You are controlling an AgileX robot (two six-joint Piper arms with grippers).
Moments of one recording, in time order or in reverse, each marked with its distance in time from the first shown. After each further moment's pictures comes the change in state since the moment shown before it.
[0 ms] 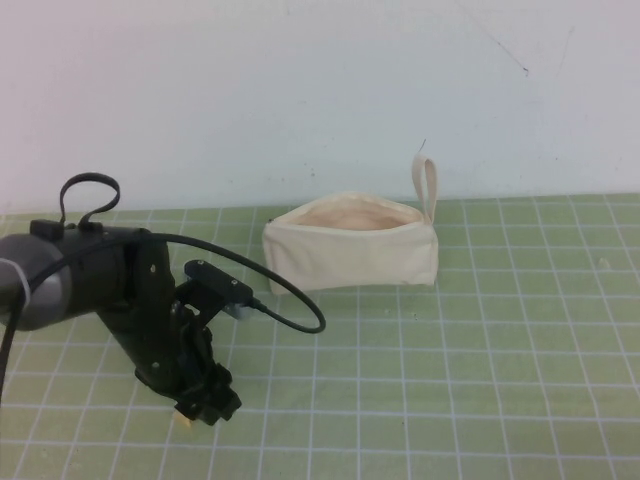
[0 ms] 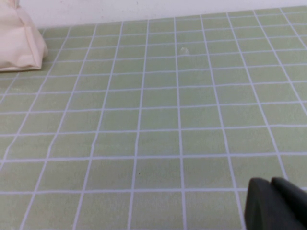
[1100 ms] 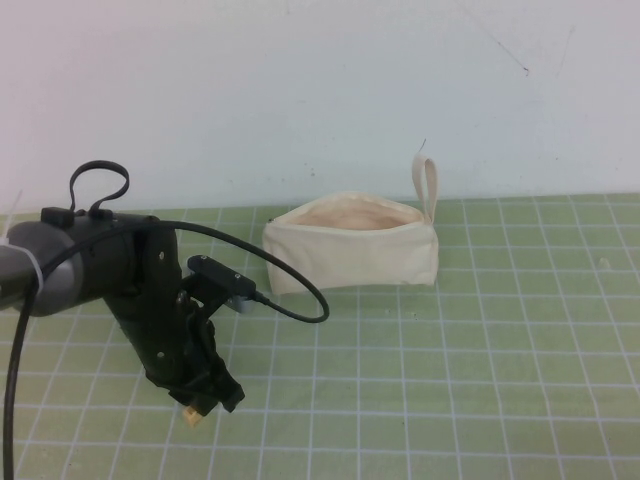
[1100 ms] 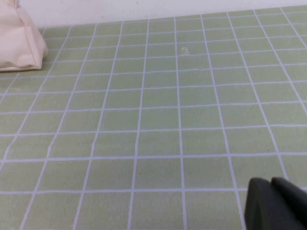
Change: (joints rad) right arm 0.000 0.000 0.000 0.000 0.000 0.000; left arm 0.000 0.028 -0.067 0.025 0.070 -0.037
